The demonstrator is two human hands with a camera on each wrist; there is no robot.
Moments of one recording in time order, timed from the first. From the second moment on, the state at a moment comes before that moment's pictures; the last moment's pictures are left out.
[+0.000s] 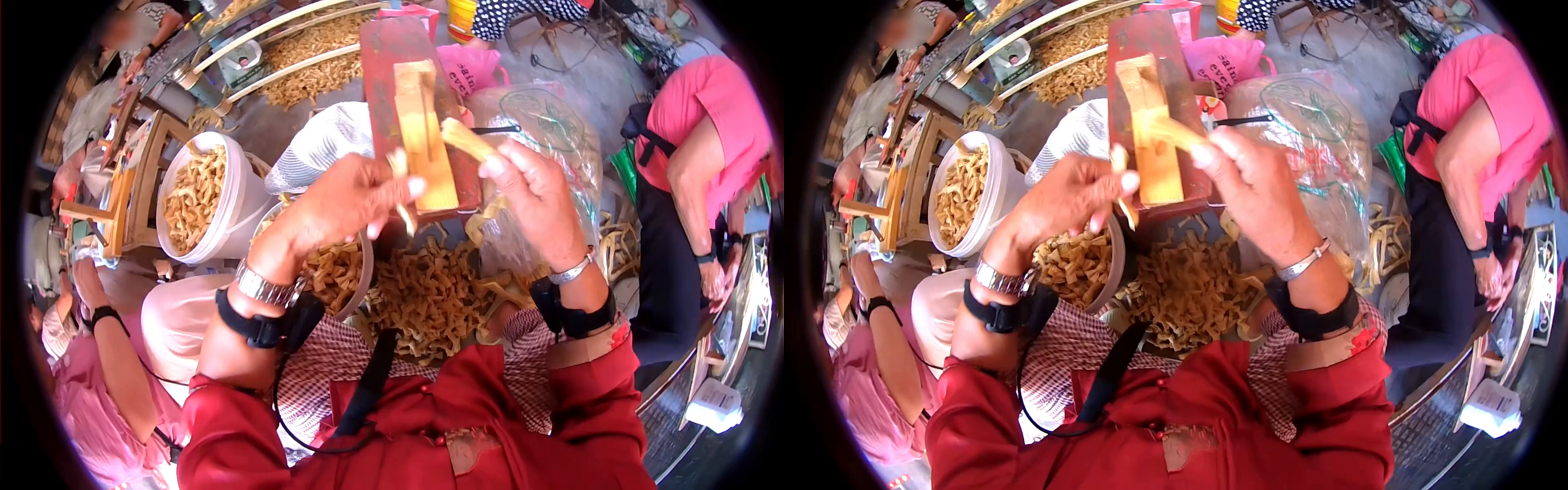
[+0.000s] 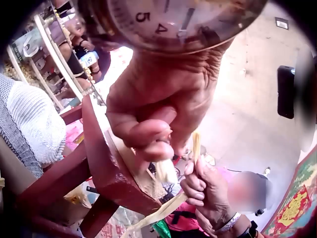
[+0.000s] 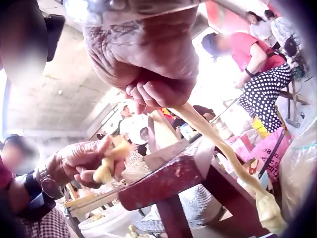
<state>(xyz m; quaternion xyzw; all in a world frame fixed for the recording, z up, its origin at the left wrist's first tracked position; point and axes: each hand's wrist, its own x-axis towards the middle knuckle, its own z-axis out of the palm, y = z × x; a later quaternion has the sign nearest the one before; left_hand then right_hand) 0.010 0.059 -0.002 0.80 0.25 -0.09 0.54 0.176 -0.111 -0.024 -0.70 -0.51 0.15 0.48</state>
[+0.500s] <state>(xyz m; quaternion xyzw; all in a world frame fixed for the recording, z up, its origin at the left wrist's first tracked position) 0.020 -0.011 -0.049 0.42 0.24 -0.22 0.85 0.051 -0.149 -0.055 -0.47 -0.67 0.13 0.55</state>
